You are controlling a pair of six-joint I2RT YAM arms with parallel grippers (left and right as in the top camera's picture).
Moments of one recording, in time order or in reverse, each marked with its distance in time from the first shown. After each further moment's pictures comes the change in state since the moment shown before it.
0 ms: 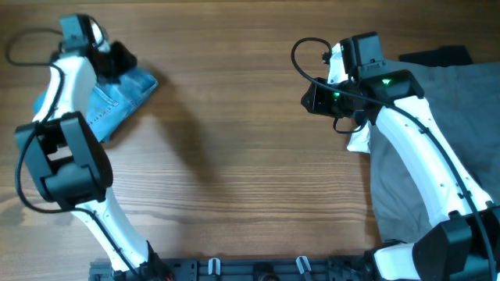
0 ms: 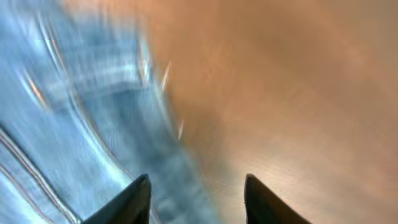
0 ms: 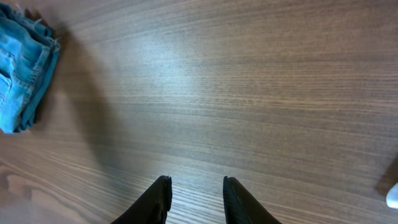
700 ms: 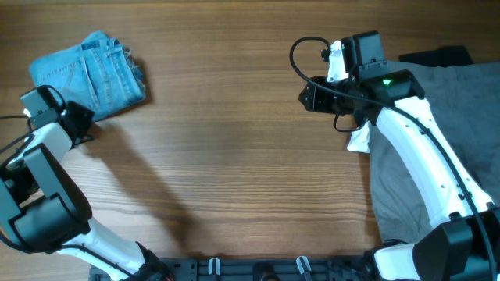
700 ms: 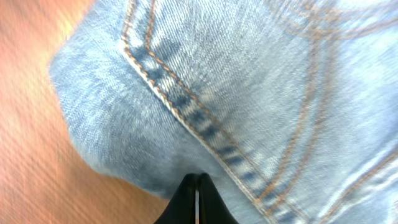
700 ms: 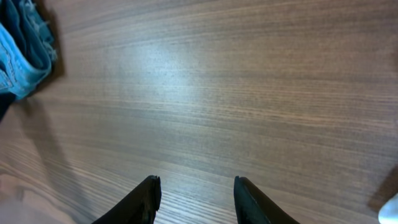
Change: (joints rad) left arm 0.283 -0.226 -0.686 0.553 -0.158 -0.184; right arm 0.000 -0.005 0.000 0.036 0.008 -0.042
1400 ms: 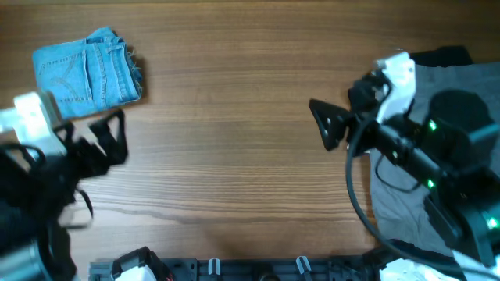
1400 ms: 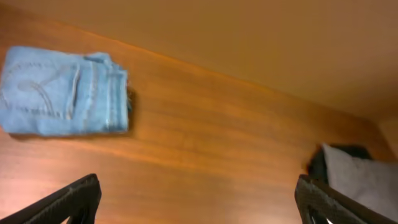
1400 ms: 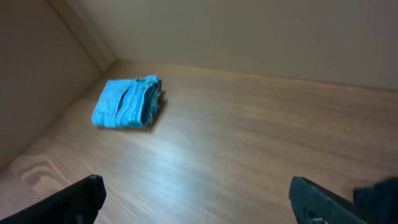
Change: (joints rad) left arm -0.130 -1.075 0.319 -0.988 0.379 0.437; right arm 0.100 -0.628 -0.002 0.029 0.061 -0.158
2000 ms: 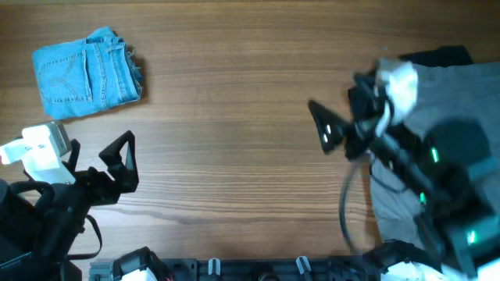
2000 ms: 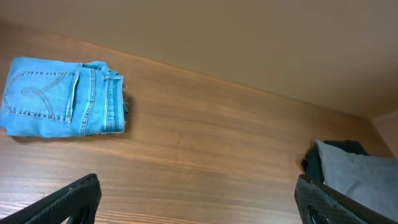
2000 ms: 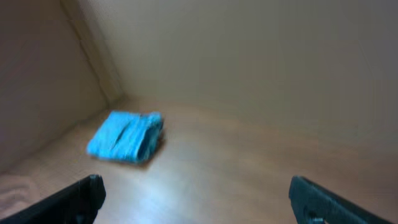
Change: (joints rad) left arm -0.004 -0.105 -0.006 -0.037 0.004 0.008; right arm 0.000 -0.168 -0.288 0.396 -0.017 -0.099
